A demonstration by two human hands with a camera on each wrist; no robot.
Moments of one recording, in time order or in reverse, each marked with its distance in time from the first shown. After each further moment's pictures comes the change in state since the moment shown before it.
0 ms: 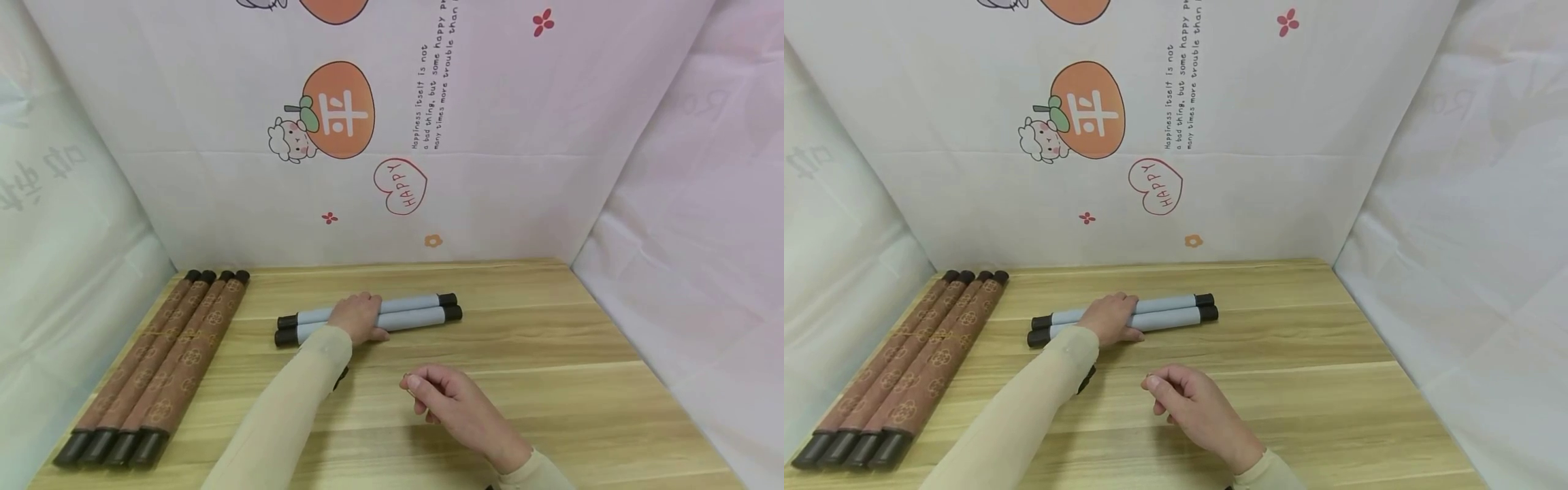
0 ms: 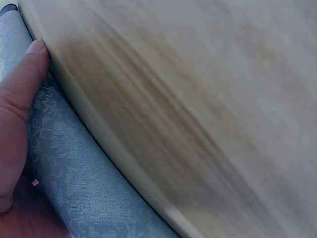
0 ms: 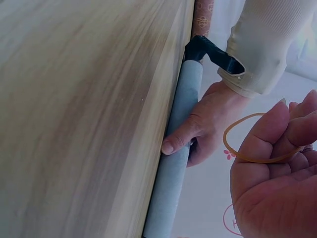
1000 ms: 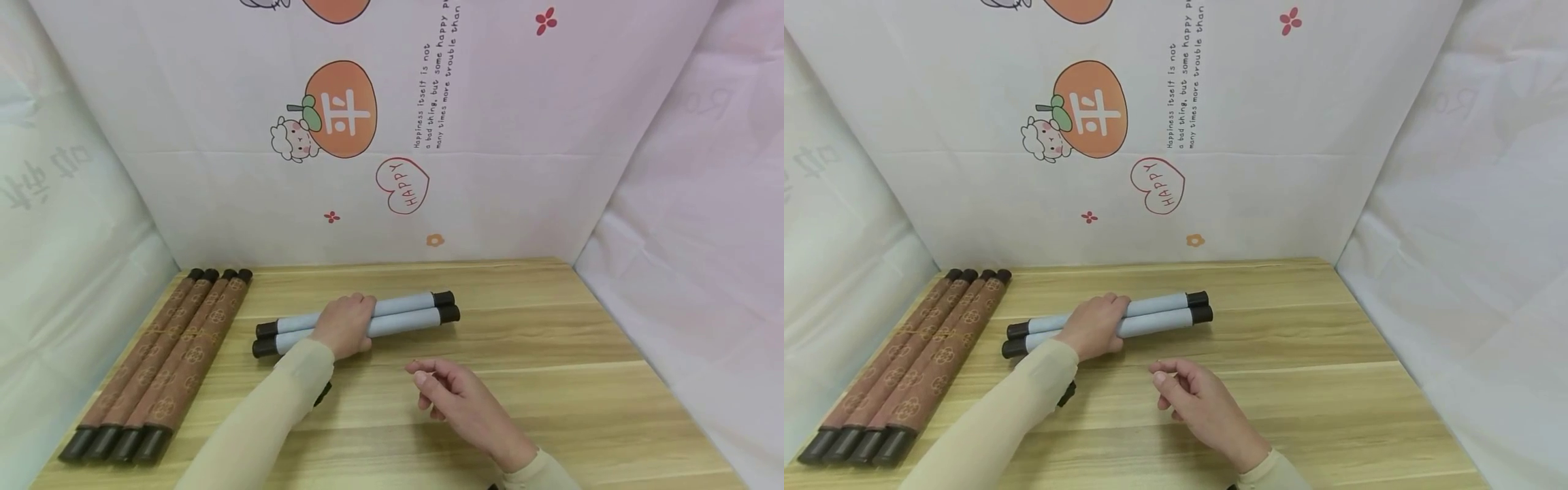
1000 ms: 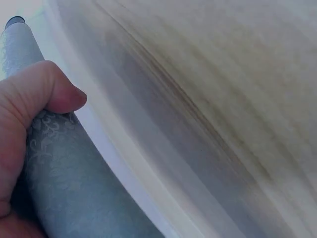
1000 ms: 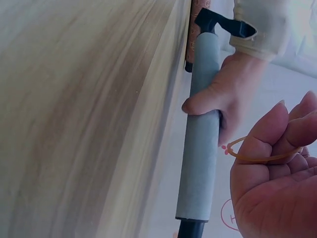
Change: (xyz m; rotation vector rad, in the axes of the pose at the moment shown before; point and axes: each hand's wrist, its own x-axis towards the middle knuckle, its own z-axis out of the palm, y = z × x) left_hand -0.040 -0.002 -0.020 0.082 0.097 0.074; right_hand -0.003 -0.002 -0.003 -0.005 0.037 0.032
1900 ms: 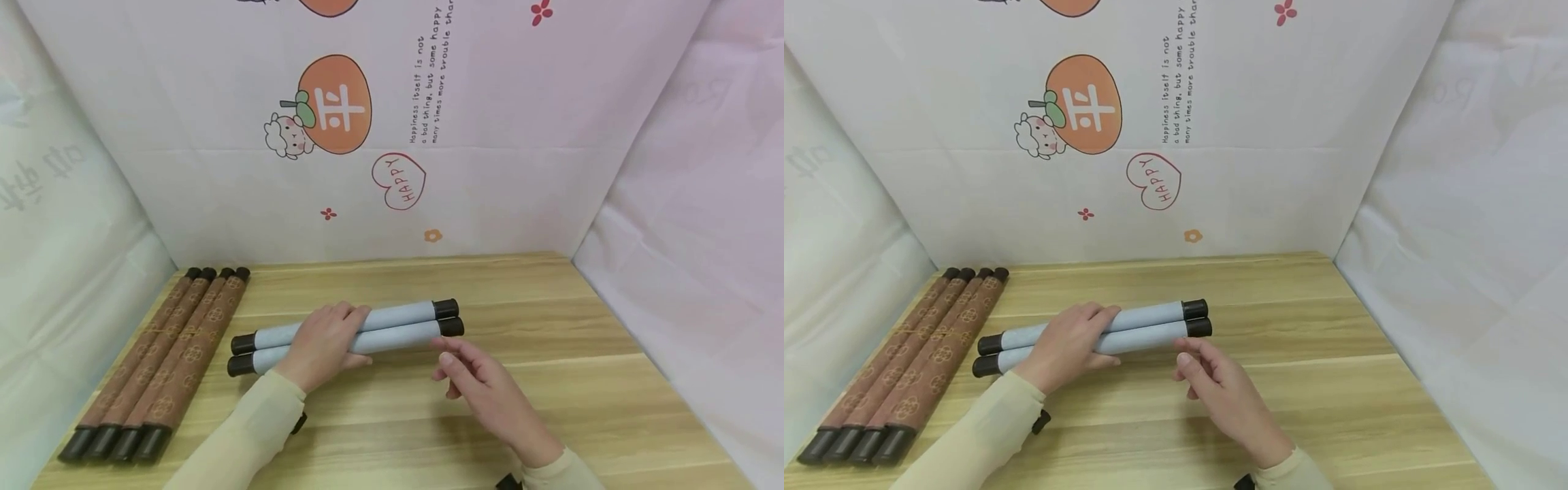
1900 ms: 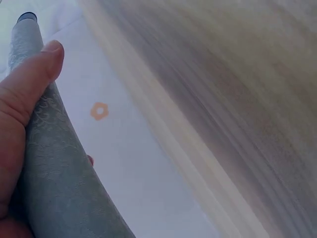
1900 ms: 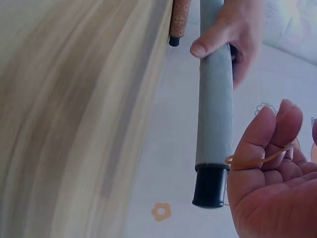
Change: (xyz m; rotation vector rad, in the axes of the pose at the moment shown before) left_hand -0.062 0.009 -0.023 -0.050 0.261 0.139; right_hand -0.012 -0.006 -0.025 -0.024 0.159 -0.033
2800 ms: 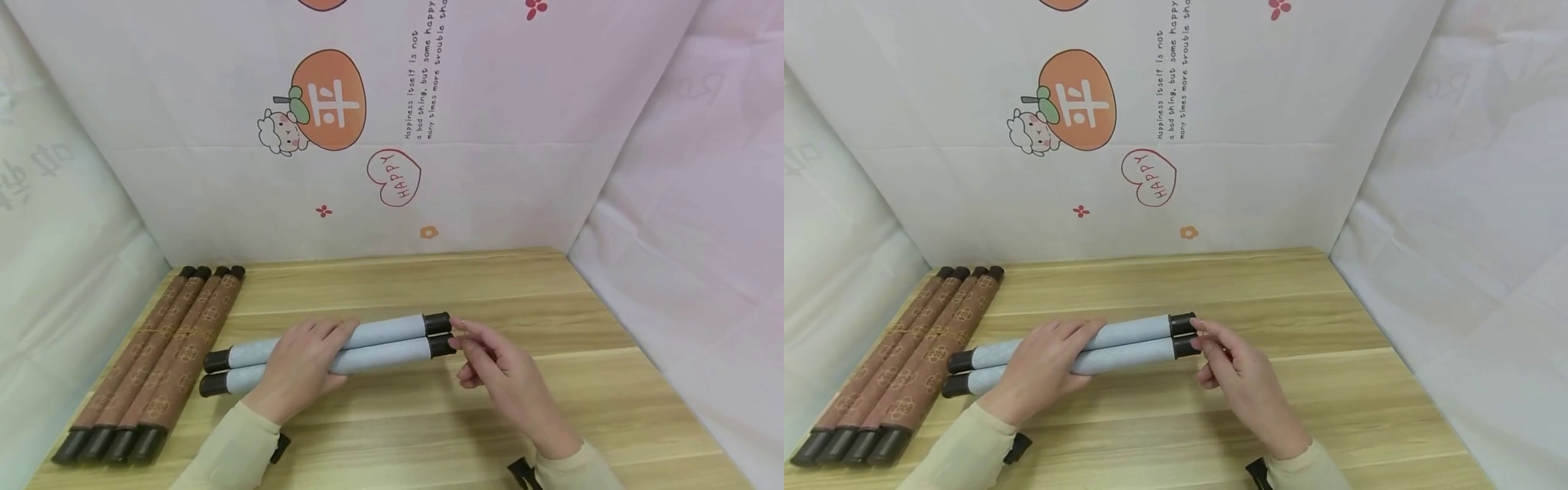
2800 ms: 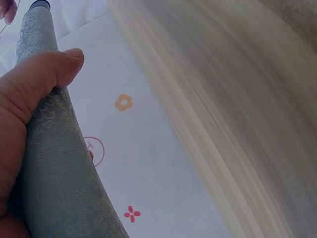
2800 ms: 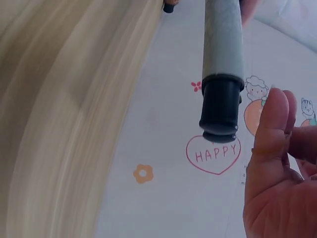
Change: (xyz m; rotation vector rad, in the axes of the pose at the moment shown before) left_hand -0.038 0.006 -0.013 0.087 0.179 0.100; right_hand -0.005 -0.008 -0.024 -0.093 0.134 -0.119
